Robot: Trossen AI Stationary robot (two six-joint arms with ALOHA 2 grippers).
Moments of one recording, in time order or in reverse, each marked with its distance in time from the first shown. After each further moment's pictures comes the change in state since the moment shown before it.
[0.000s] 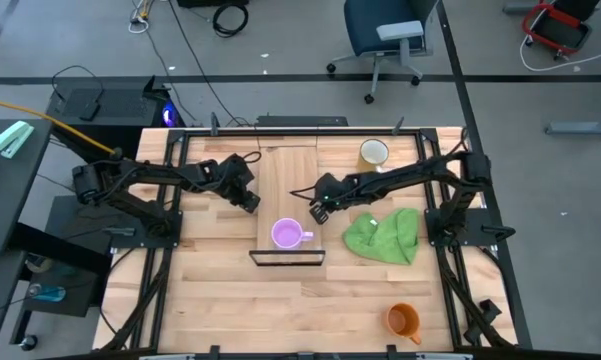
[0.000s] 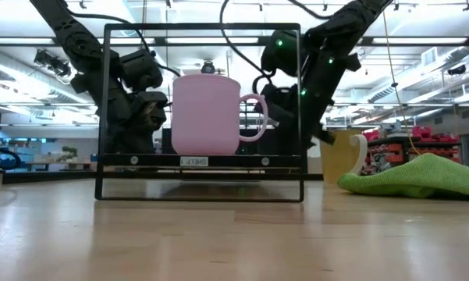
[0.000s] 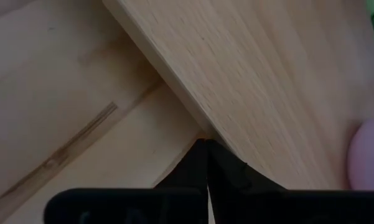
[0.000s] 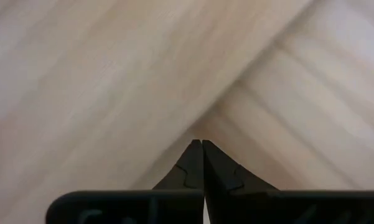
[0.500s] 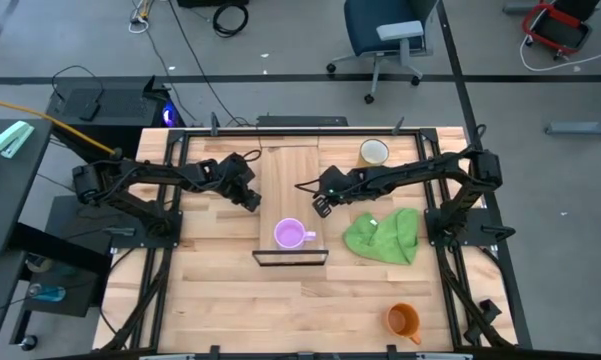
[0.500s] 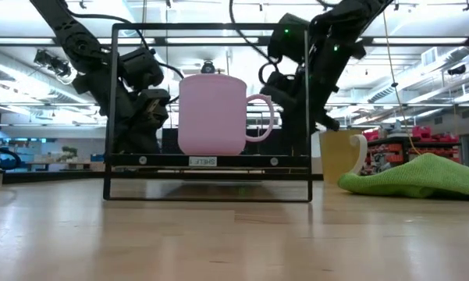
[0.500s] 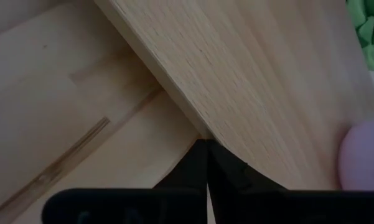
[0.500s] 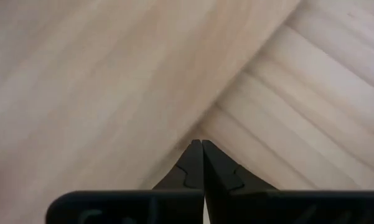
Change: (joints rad) left arm 0.003 0.001 -0.001 0.046 0.008 -0.016; right arm -0.020 -0.086 -0.001 -0.058 0.041 0.008
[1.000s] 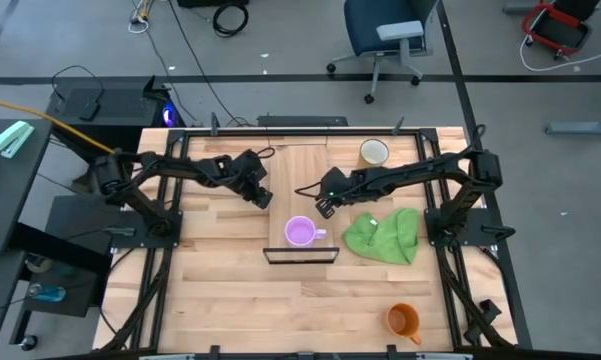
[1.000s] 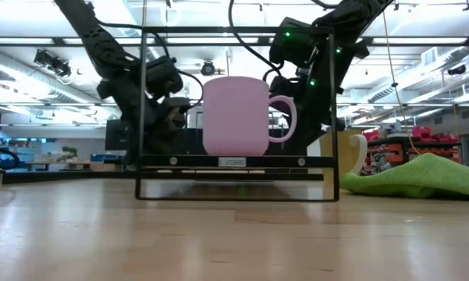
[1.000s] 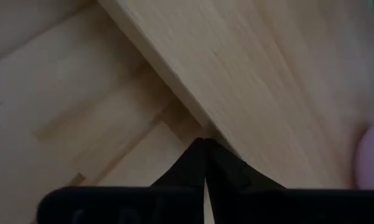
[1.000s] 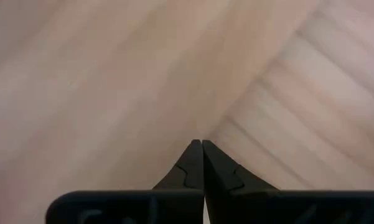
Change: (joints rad) left arm -0.008 0.180 0.142 -0.008 0.009 0.040; right arm 0.003 0.006 -0.002 -0.064 0.039 -0.006
